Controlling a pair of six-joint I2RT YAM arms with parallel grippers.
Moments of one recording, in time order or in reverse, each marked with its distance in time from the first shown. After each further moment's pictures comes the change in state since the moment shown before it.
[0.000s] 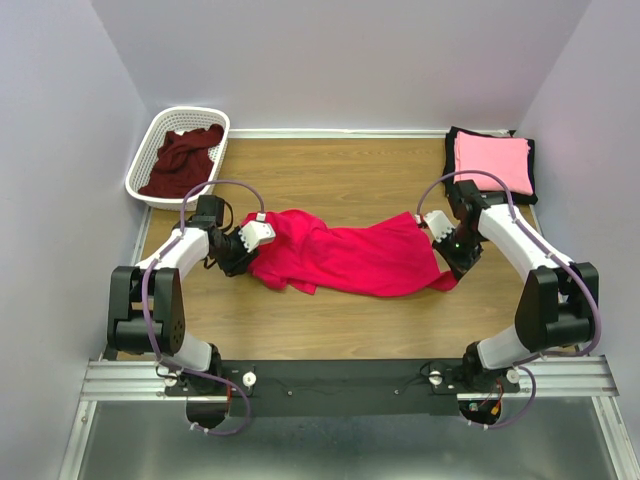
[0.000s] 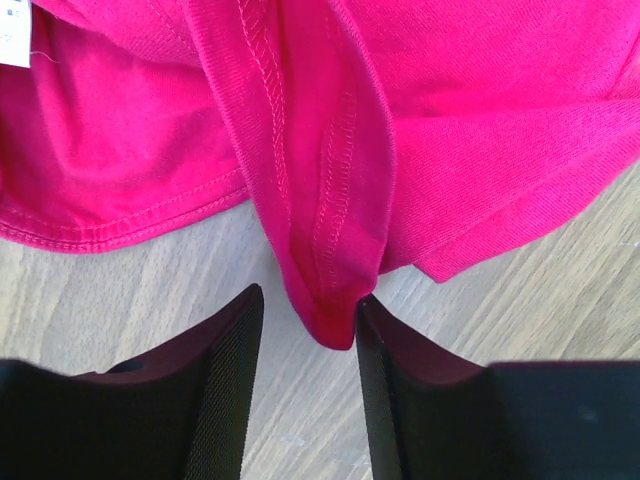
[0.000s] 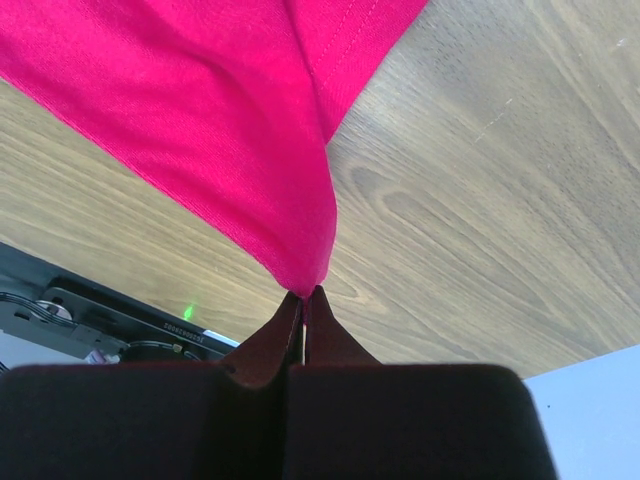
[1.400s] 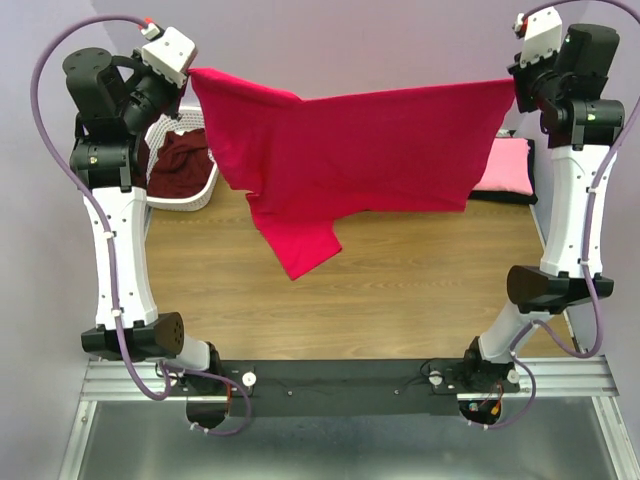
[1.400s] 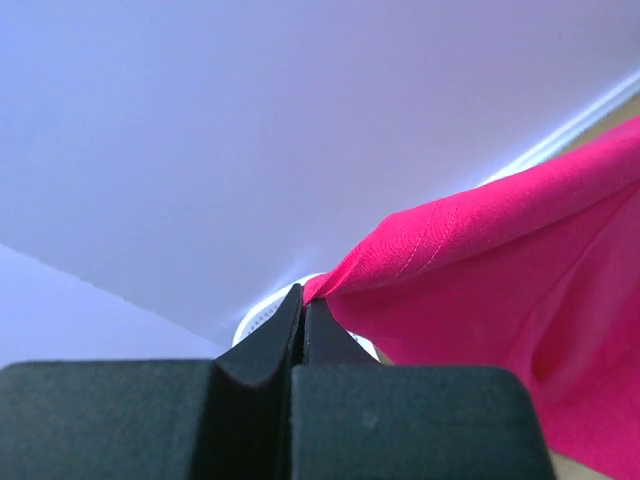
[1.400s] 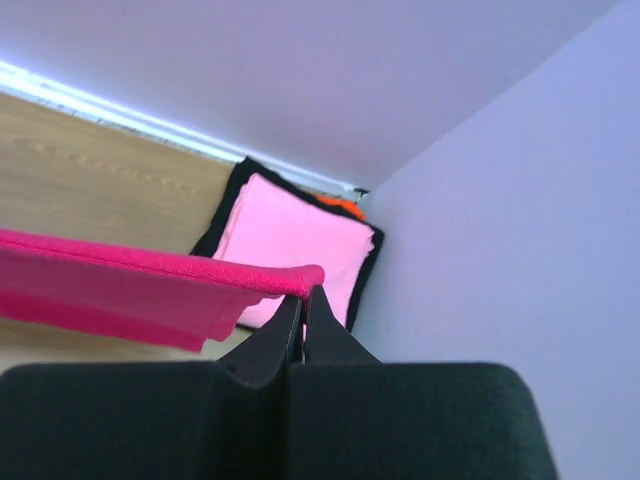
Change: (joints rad) left arm 0.151 -0.027 1.184 -0.002 0.076 -0.489; right arm -0.184 0.253 1.318 0.121 0.037 0.107
